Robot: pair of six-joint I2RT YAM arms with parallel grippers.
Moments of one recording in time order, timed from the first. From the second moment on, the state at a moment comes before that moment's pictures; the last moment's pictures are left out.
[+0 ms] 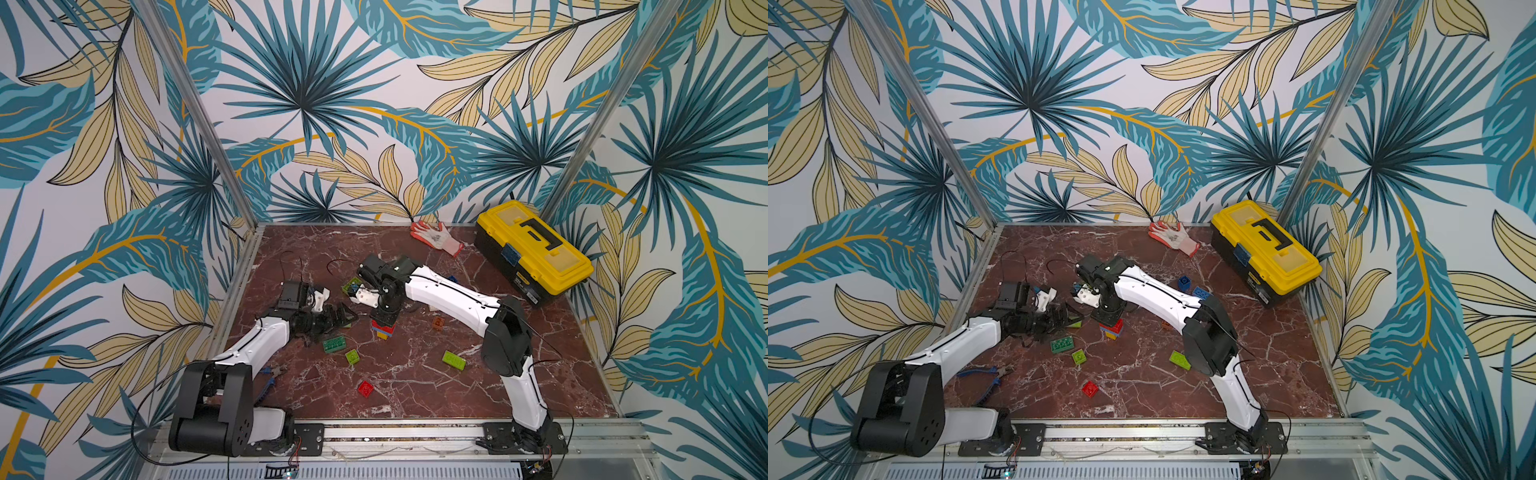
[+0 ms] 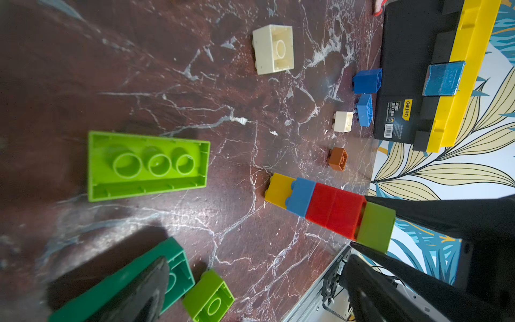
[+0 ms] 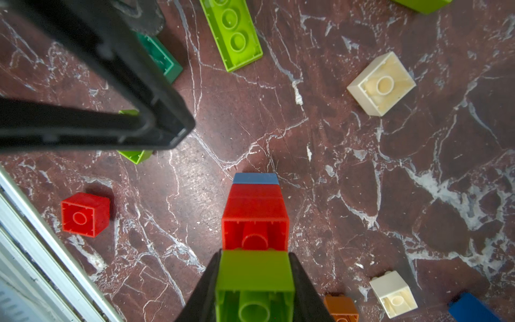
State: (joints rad) left arm -0.08 1.34 0.68 -0.38 0.72 -0.55; right arm 0.86 2.14 1.95 -1.20 -0.01 -0.26
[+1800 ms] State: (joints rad) left arm -0.06 1.31 0.68 -0.38 0.73 -0.55; right arm 0.59 1.21 0.89 -0.92 0.16 -0.31
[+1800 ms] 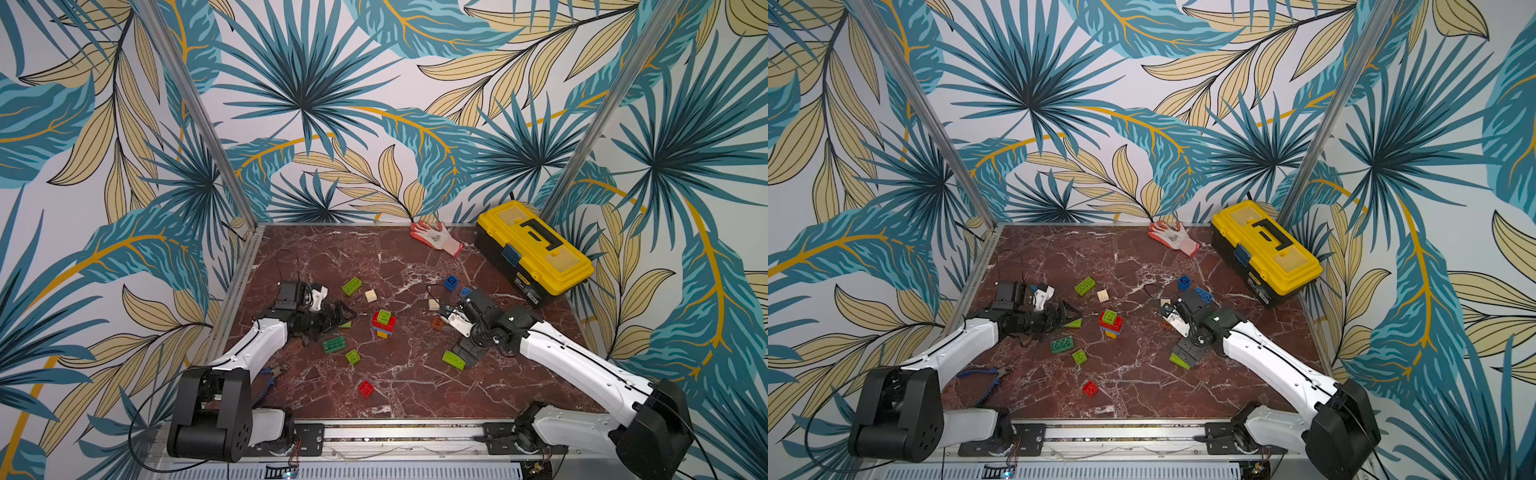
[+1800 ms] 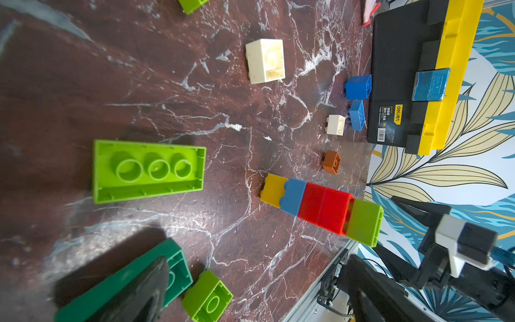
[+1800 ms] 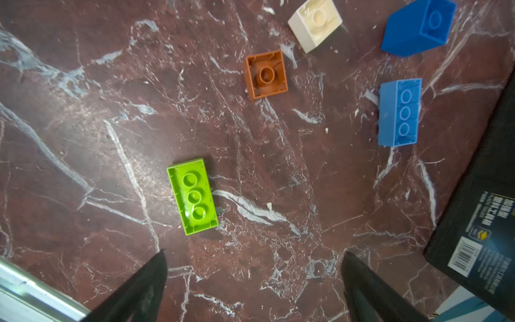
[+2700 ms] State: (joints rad) left arm -0.05 1.30 0.68 -0.36 0.75 -0.56; right arm 0.55 1.57 0.87 -0.85 -0.13 -0.39
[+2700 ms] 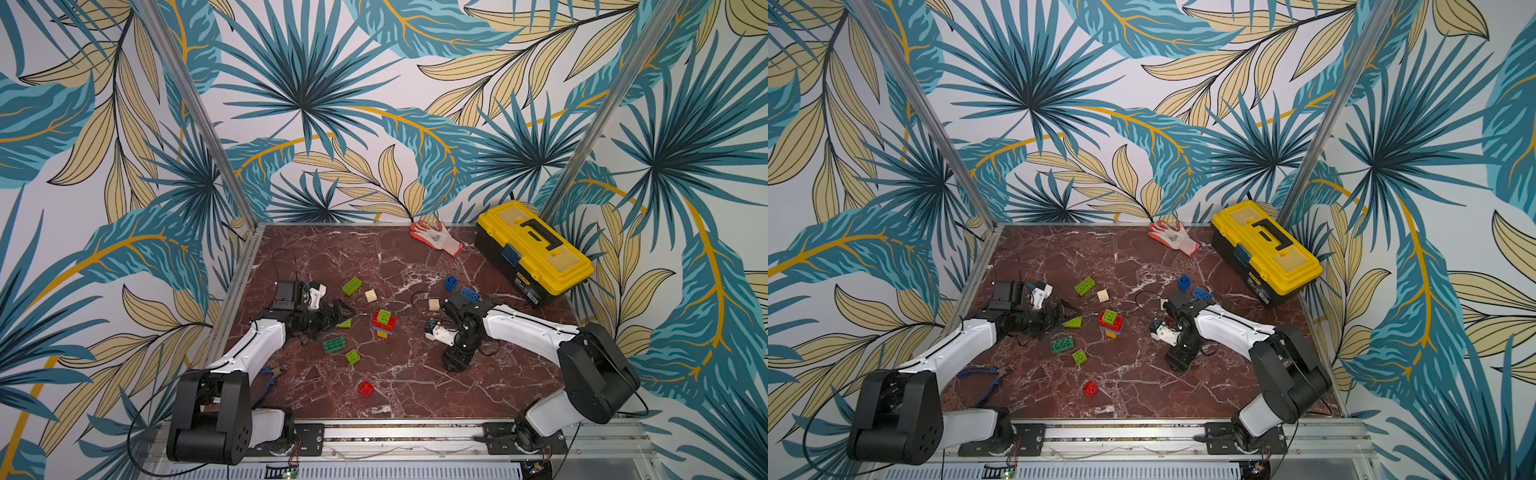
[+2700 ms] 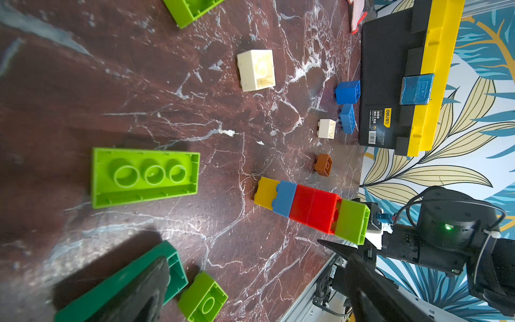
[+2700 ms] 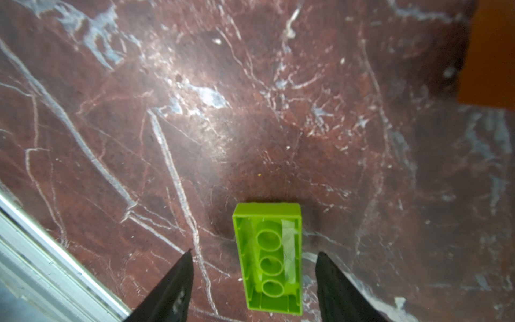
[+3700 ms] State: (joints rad) left arm -0.16 1.31 0.69 -0.22 0.82 -0.67; right arm 0.59 1.64 0.94 -0.93 -0.05 -0.31
